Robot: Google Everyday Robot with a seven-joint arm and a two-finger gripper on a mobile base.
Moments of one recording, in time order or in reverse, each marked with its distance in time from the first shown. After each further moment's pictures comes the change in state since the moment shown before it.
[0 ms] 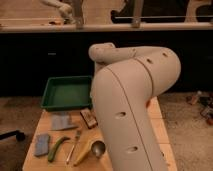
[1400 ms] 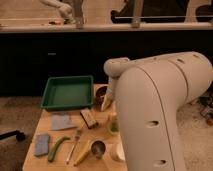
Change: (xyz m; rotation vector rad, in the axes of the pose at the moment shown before) arm -0.045 0.059 0.048 0.012 -0.019 0.002
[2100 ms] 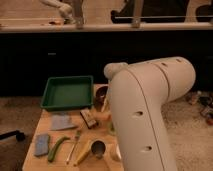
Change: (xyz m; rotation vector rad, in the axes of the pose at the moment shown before) arm 0.005 -0.001 0.038 0.015 -0.107 0.010
